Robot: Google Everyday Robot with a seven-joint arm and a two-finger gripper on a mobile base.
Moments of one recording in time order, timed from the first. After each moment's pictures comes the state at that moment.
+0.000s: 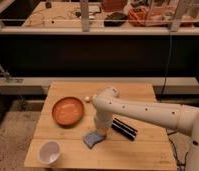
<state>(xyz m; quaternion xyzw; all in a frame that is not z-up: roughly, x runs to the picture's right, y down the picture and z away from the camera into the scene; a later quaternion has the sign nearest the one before) 0.015 0.224 0.786 -0.29 -0.26 -0.52 0.76</state>
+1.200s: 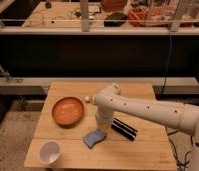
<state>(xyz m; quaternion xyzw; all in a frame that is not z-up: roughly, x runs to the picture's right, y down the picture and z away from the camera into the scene) 0.024 0.205 0.779 -0.27 -0.27 -0.57 0.73</state>
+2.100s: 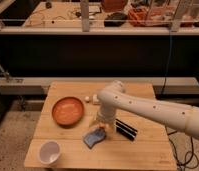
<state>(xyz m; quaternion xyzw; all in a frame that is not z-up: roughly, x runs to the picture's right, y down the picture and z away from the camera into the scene) 0.033 0.200 0.746 -0.23 -0.33 -0.52 0.75</state>
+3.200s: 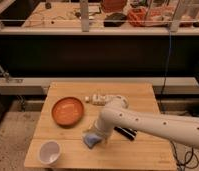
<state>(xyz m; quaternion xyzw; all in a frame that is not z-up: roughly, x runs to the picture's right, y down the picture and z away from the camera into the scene) -0.023 0.240 0.729 -0.22 -0.31 -0.43 0.82</state>
